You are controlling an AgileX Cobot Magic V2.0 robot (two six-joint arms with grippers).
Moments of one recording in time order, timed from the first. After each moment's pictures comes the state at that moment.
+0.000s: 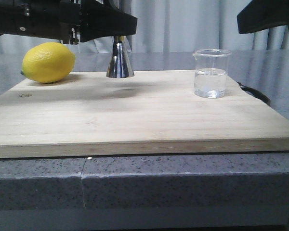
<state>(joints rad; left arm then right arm) -0.28 1.79 -1.09 -1.77 1.15 2.10 0.40 0.95 -0.54 0.09 -0.01 -0.05</state>
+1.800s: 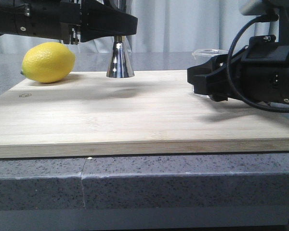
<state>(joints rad) -0.28 1.79 -1.09 -1.77 1.15 2.10 0.40 1.59 -0.43 -0.06 -0.98 -0.01</state>
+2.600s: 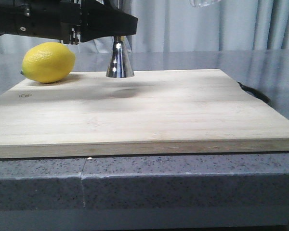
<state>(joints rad) -0.28 1.79 -1.09 -1.77 1.15 2.10 0.46 1.33 -1.07 -0.19 0.19 -0.01</state>
